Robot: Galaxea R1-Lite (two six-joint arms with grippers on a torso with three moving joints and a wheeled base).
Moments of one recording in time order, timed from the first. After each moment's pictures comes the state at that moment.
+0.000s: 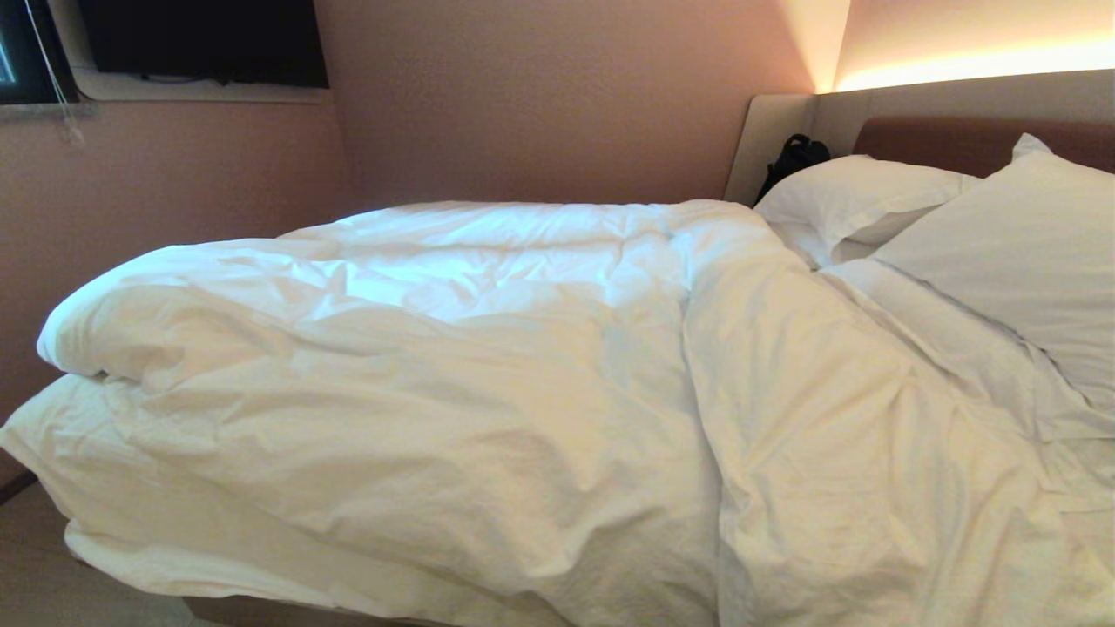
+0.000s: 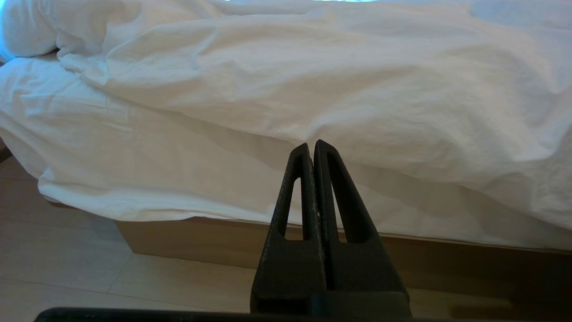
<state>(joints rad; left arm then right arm) 0.00 0.00 0.00 0.01 0.00 0.00 0.01 0.08 -0.46 0.28 -0.34 0.07</state>
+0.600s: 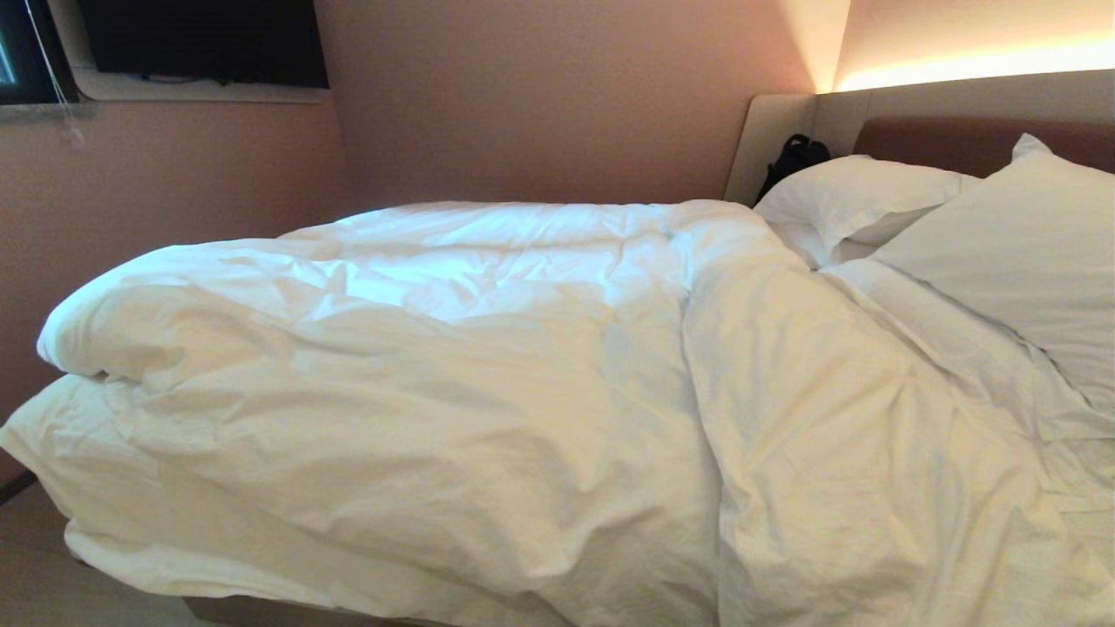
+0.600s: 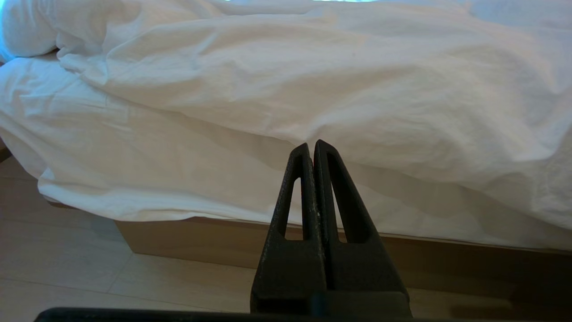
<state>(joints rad) 0.00 0.00 0.00 0.01 0.00 0.00 0.01 0.00 -0.21 0.14 -0.08 -0.04</state>
